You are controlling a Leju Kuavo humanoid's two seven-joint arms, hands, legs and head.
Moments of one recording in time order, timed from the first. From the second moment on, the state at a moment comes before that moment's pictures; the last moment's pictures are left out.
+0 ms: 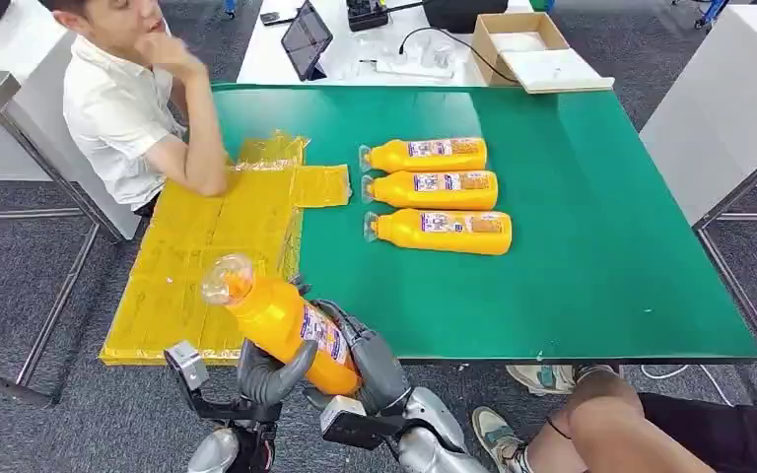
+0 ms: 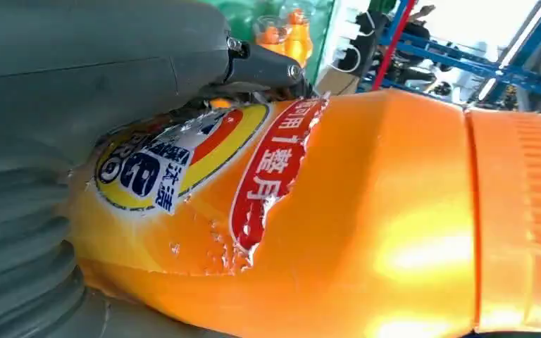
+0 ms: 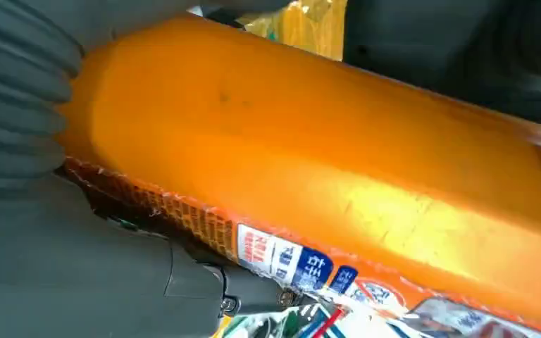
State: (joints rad) left arm 0.00 -0.24 -0.29 -1.32 0.29 -0.17 -0.51; right arm -0.20 0.16 0.59 -0.93 0.47 -0.25 -0.57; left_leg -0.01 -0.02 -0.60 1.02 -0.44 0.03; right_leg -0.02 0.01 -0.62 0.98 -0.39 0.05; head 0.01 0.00
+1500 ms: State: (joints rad) left arm -0.29 -0.19 -0.22 -1.11 -1.12 0.60 -0.20; right arm 0.05 0.11 0.46 -1.44 0.38 -0.50 -0.66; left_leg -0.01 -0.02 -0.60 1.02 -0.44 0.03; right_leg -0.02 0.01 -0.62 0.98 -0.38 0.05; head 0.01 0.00
